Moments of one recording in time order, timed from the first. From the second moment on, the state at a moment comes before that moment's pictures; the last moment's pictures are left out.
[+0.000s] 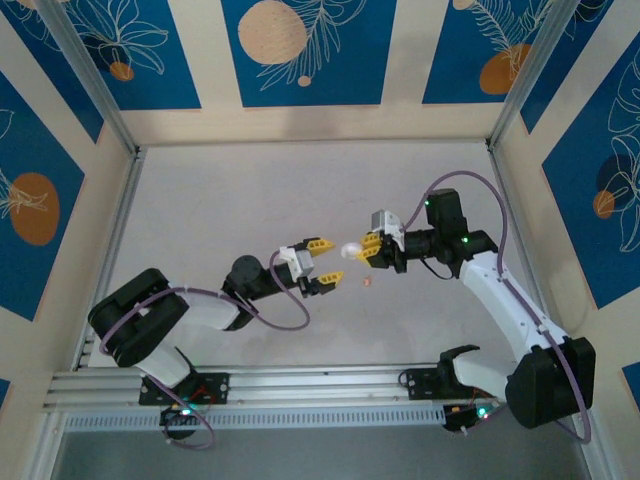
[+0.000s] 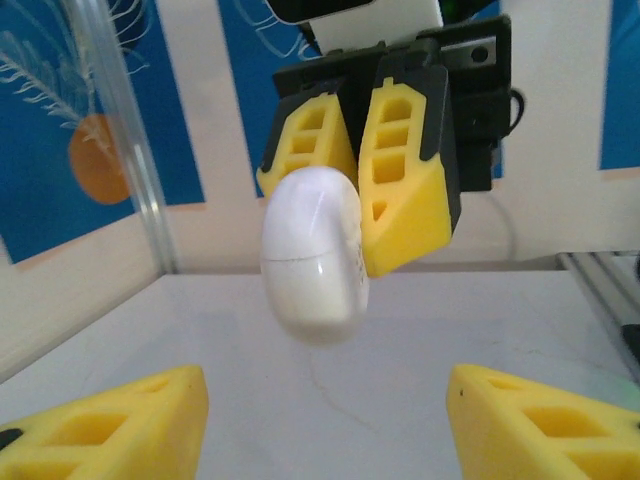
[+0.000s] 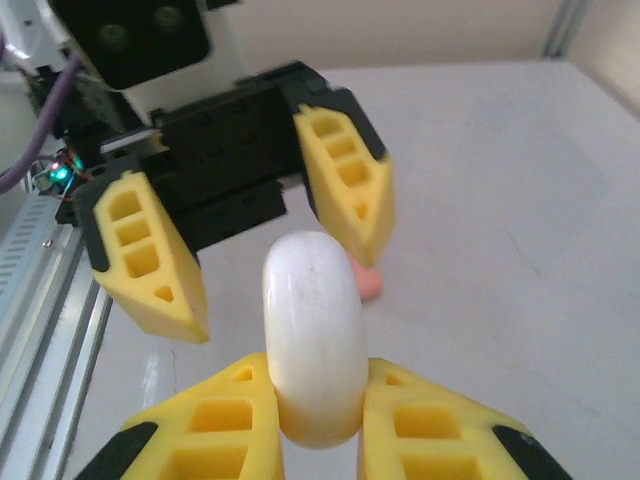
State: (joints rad) left arm -0.82 1.56 0.44 1.29 0.43 0.09; right arm 0.25 1.15 0.90 -0.59 -1.02 -0.74
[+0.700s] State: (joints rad) left arm -0.82 1.34 0.43 0.75 -0.06 -0.04; right arm 0.10 1.63 1.18 -0.87 -0.81 -0.24
